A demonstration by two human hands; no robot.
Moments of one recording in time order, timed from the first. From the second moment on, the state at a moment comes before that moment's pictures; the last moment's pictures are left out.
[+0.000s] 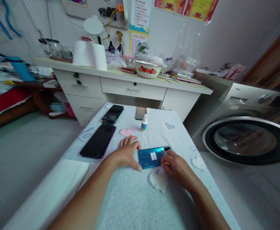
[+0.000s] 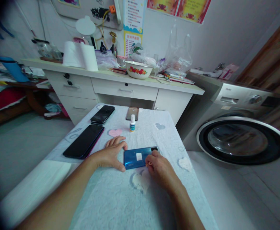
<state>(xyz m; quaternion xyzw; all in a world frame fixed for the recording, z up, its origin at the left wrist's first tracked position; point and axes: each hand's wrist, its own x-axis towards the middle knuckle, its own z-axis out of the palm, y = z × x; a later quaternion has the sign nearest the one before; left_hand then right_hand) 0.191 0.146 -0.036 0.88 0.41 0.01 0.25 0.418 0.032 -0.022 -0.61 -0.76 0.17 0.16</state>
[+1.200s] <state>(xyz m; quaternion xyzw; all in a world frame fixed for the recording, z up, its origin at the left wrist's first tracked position) 0.191 0.146 -0.037 0.88 0.41 0.01 0.25 0.434 0.030 -0.021 -0.67 -0.72 0.16 0.11</state>
